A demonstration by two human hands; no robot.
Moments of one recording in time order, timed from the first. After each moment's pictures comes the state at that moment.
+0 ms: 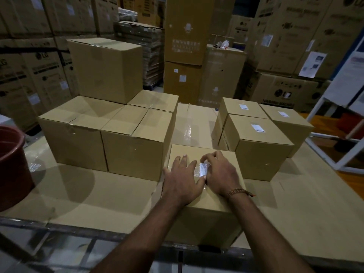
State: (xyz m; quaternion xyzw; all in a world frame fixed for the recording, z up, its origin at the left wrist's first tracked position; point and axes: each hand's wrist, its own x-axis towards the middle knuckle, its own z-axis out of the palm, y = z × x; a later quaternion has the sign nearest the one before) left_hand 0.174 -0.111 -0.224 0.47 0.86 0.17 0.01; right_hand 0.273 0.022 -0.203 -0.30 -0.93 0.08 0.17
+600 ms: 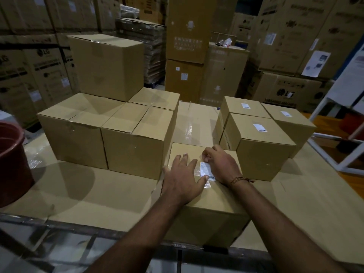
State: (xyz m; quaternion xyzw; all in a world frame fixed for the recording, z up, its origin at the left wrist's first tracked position) left_hand 0.175 -0.110 -0.219 0.46 0.87 0.18 0.02; right_hand 0.258 0.054 -0.199 -0.23 -0.95 0.08 0.17
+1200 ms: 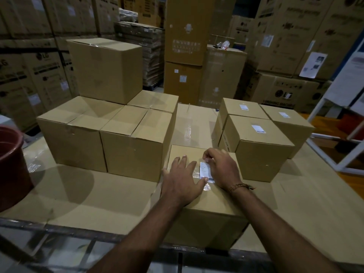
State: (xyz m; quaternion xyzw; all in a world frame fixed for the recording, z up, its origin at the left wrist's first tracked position) left_hand 0.175 -0.111 -0.219 0.46 0.87 0.19 0.02; right_hand 0.266 0.046 -0.203 -0.24 -0.93 0.12 0.26
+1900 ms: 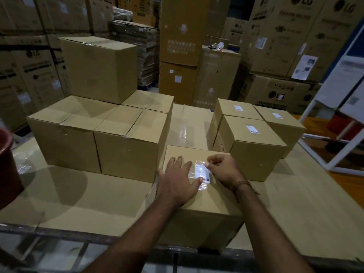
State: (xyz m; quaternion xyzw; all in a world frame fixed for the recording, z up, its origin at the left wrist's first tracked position) left_hand 0.174 -0.111 -0.221 0.47 0.86 0.19 0.02; right_hand 0.276 0.067 -0.205 -0.39 -0.79 0.42 0.23
